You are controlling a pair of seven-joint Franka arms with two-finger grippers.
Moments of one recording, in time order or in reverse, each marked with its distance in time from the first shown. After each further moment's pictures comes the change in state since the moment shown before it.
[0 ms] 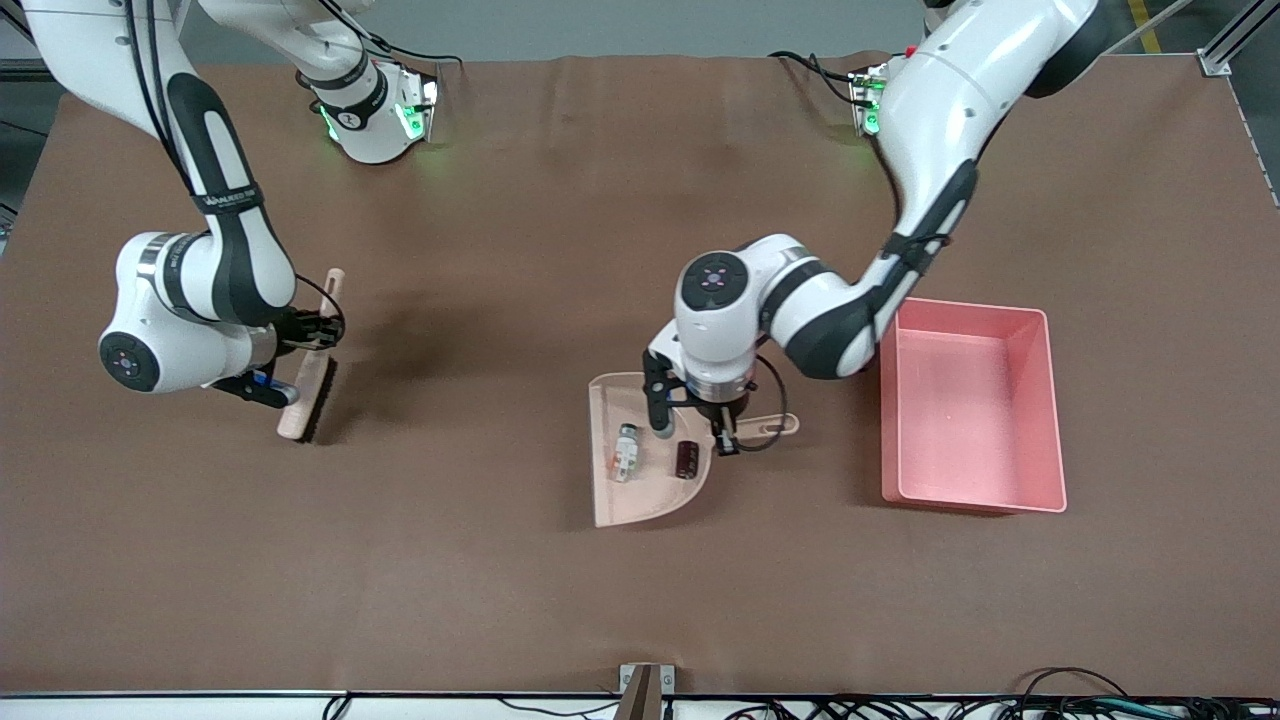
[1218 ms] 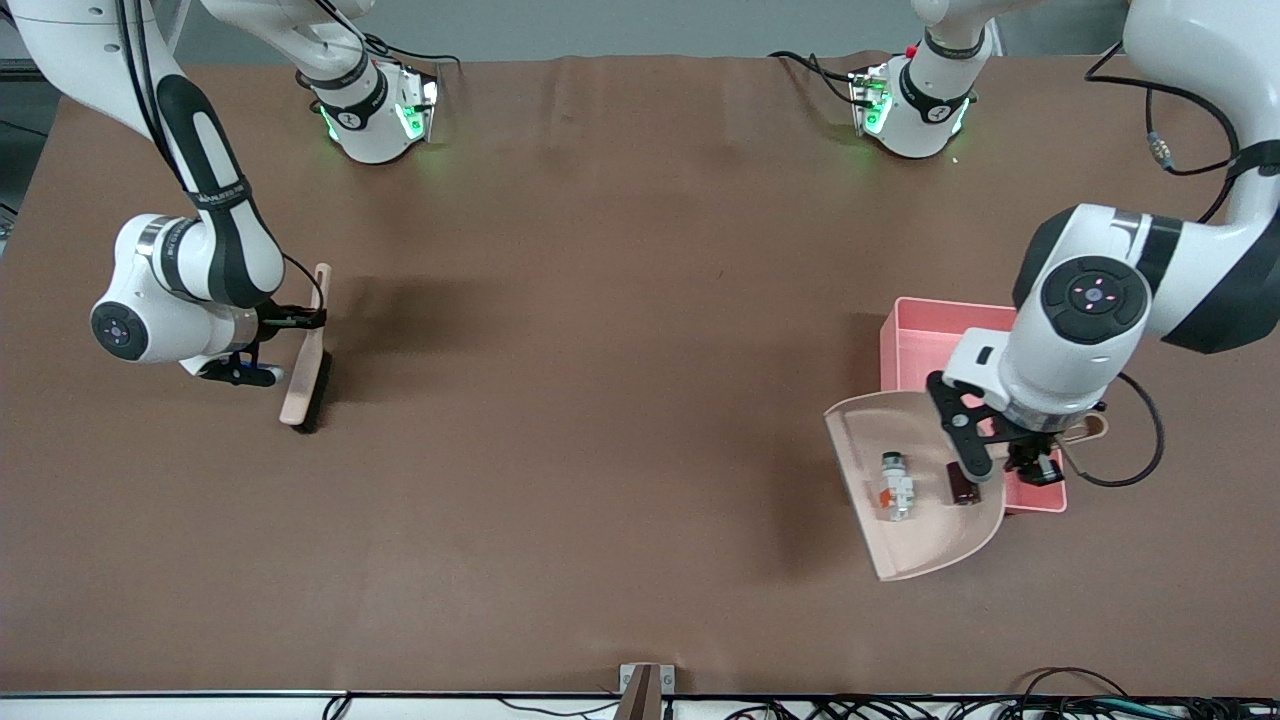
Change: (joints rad) left arm 0.580 -0.301 -0.163 -0.182 0.000 -0.199 0.363; right arm -0.067 -0.037 0.000 -0.151 -0.058 0.184 -0.225
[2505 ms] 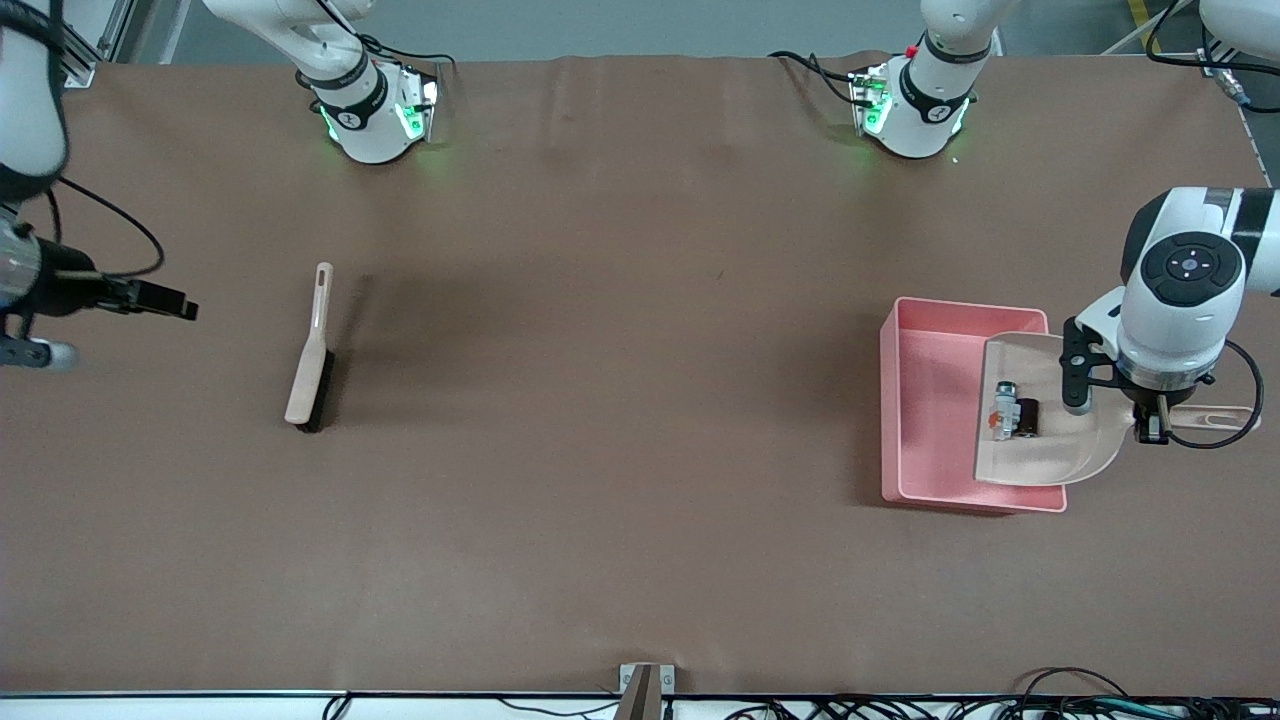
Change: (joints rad) left arm 0.339 -0.161 -0.001 -0.383 0.269 0.278 0.437; right arm -0.054 -0.239 0.009 0.503 0.011 -0.431 -0.006
